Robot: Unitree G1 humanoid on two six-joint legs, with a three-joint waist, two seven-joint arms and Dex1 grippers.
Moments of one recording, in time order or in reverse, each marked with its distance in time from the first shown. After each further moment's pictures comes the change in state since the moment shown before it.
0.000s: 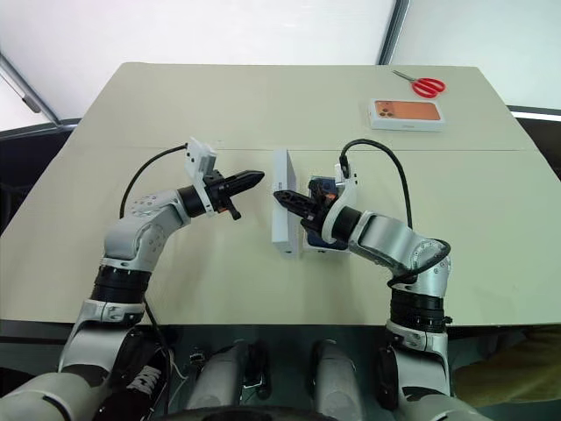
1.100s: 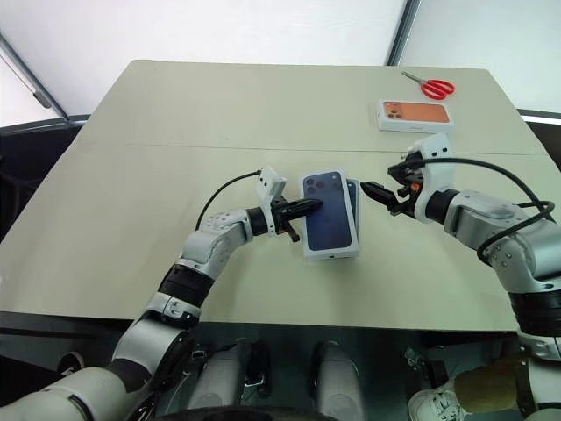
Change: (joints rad) left arm -0.099 -0.295 -0.138 0.349 0.121 -0.172 0.014; right arm 0.095 -0.808 0.239 -0.044 -1.153 -0.400 1.012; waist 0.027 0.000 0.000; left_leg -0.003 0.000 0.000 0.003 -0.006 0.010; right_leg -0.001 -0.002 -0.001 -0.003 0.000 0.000
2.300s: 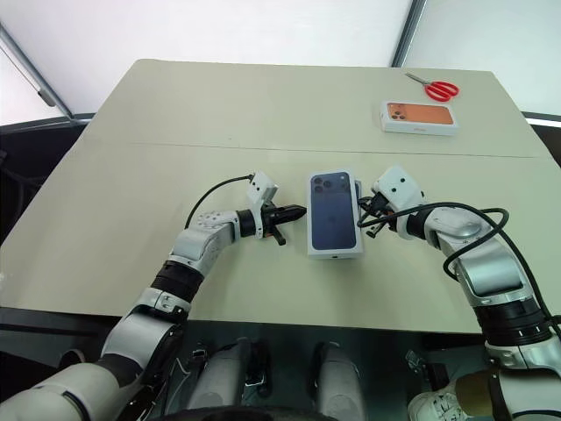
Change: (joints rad) left arm -0.011 0.073 0.001 0.070 0.057 0.024 -0.035; right arm 0.030 0.171 0.057 0.001 -0.476 -0.133 0.263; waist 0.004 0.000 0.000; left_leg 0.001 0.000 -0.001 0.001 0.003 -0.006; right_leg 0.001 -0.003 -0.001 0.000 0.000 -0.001
